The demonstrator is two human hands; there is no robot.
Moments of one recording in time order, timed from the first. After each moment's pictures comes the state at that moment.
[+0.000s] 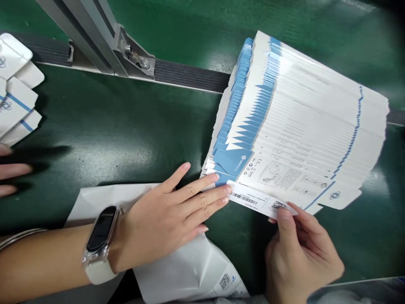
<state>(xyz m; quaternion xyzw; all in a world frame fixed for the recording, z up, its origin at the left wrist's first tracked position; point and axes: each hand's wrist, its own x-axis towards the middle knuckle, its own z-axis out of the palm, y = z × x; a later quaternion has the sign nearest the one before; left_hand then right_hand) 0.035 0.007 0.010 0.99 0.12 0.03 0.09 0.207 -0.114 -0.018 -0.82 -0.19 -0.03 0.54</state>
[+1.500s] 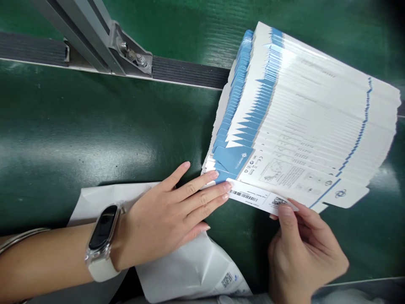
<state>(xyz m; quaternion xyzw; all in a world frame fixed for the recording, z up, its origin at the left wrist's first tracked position) 0.035 0.008 0.011 0.99 0.11 -0.01 0.08 0.209 -0.113 -0.018 -0.83 -0.22 -0.02 0.52</state>
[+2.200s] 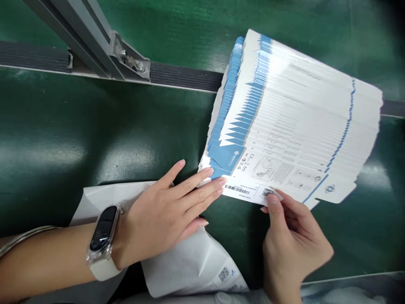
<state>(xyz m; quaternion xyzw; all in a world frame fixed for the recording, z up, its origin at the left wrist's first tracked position) 0.036 0.006 0.017 0.99 0.12 -0.01 0.08 0.205 -0.112 -0.004 -0.86 -0.22 0.03 0.46</state>
